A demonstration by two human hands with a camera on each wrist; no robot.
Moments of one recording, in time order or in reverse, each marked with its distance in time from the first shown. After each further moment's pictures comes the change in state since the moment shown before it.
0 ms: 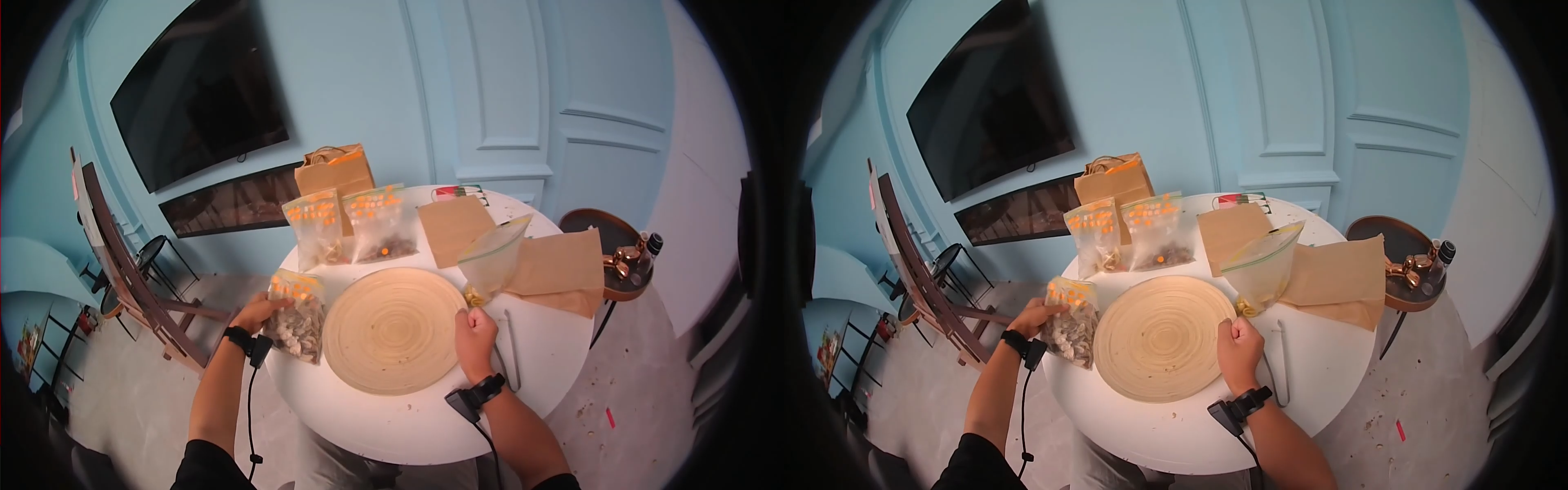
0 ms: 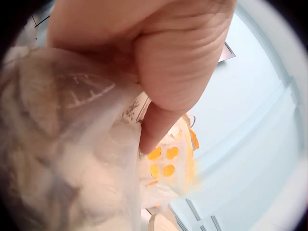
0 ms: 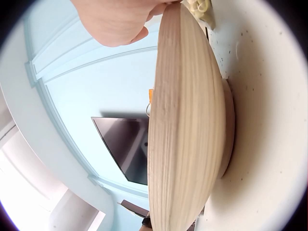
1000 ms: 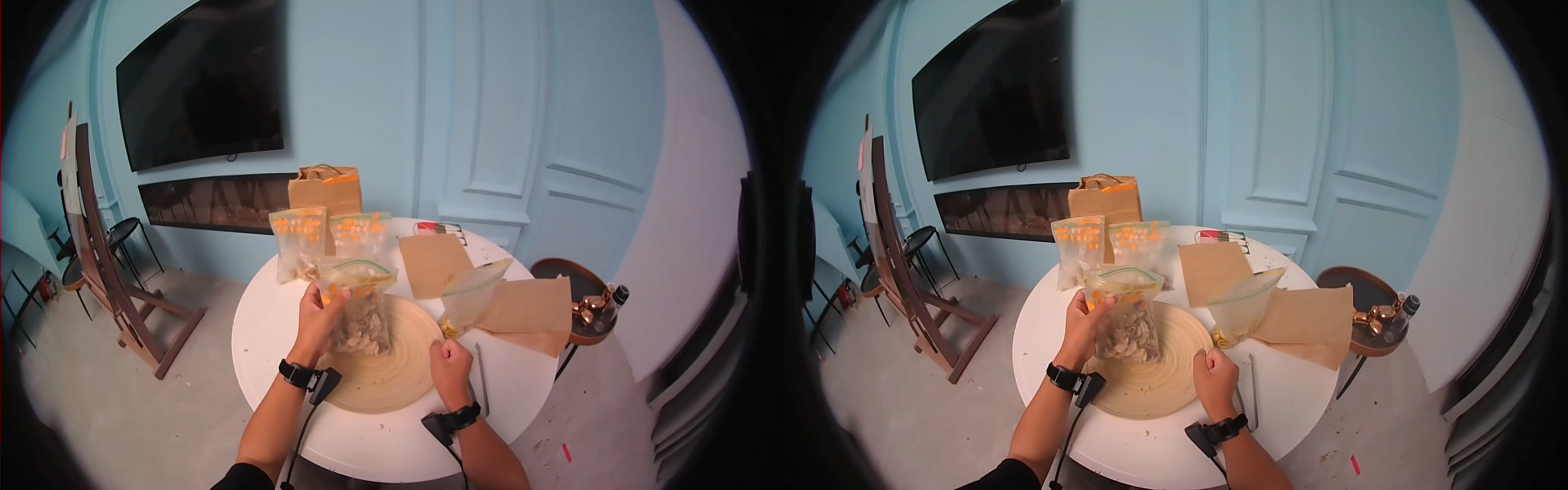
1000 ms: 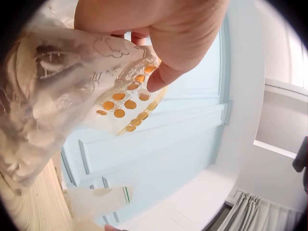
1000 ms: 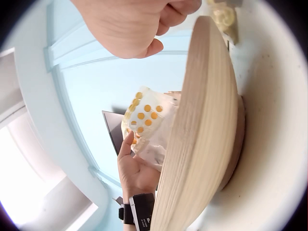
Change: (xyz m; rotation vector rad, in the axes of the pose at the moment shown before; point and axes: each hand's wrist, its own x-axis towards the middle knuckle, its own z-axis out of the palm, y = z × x) left_hand -0.038 0.054 0.194 -0.597 0.015 0.613; right_hand 0.001 -0.014 -0.010 -0.127 -0.112 -0.101
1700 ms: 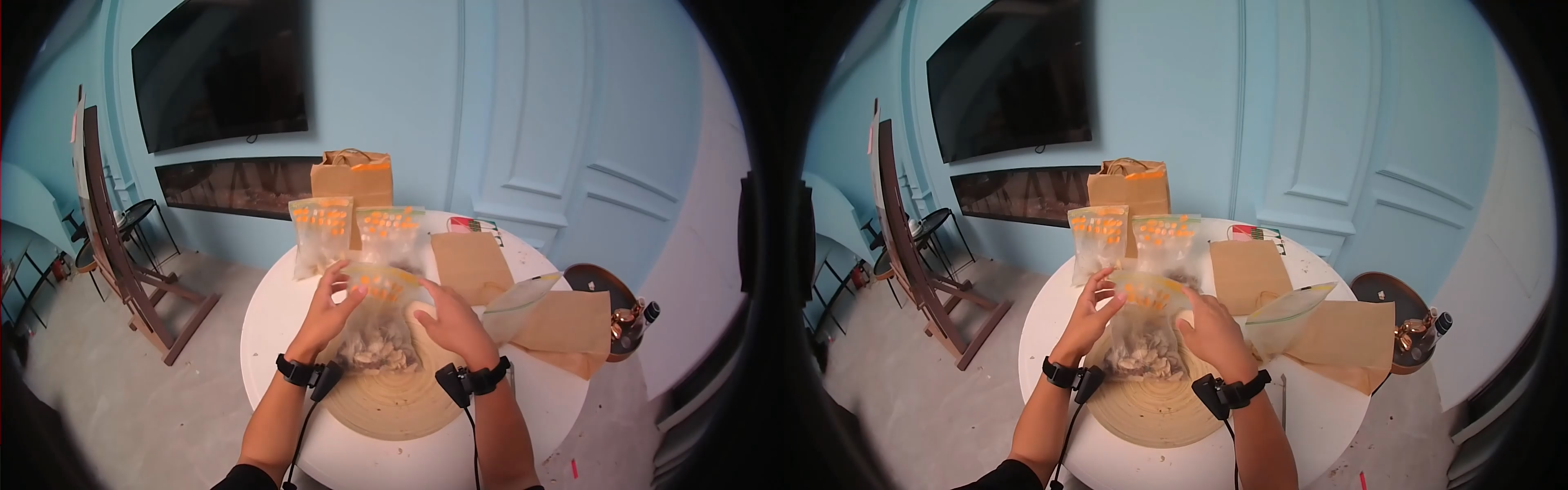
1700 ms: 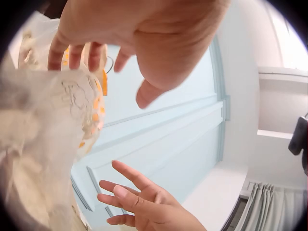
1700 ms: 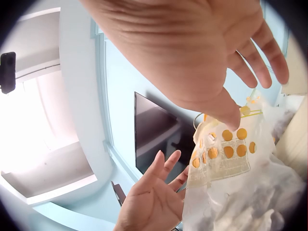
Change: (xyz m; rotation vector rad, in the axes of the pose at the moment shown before) left_hand 0.034 0.000 -0.035 0.412 -0.046 -0.013; right_hand 0.107 -0.044 0.060 -0.373 -0.722 -0.270
